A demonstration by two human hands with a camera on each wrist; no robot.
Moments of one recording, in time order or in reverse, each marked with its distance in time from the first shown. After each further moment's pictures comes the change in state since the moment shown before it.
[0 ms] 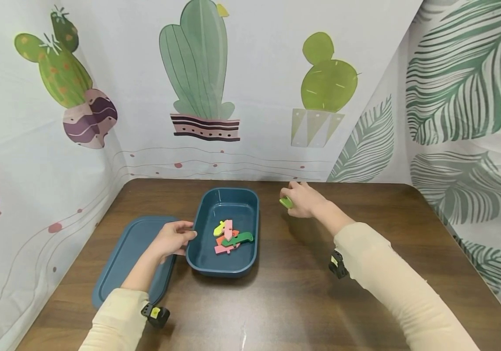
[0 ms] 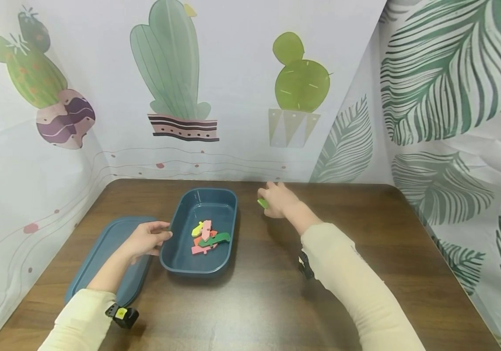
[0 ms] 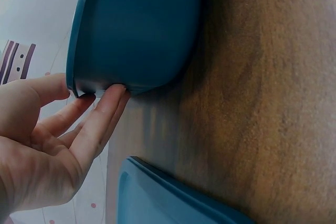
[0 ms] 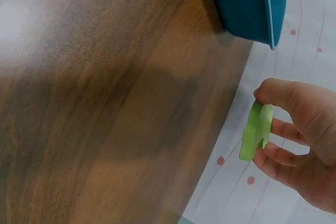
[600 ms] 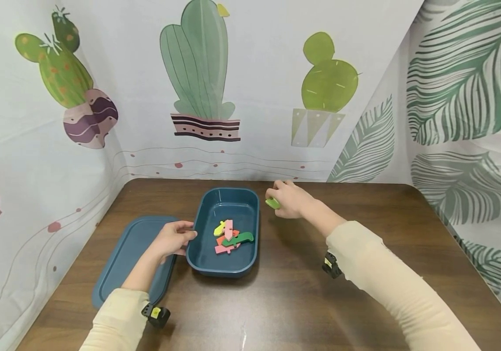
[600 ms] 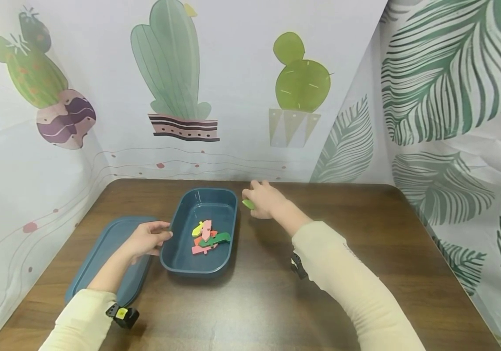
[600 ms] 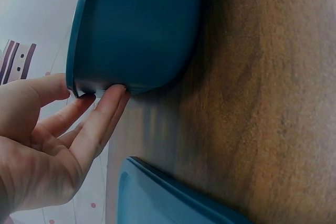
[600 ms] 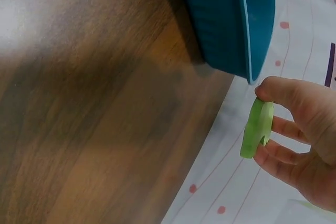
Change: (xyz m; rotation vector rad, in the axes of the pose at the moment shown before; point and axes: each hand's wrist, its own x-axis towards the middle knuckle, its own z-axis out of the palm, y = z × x) left_hand 0.000 -0.001 0.000 0.000 0.000 0.001; right_hand 0.010 -0.030 -0.014 0.018 0.009 -0.088
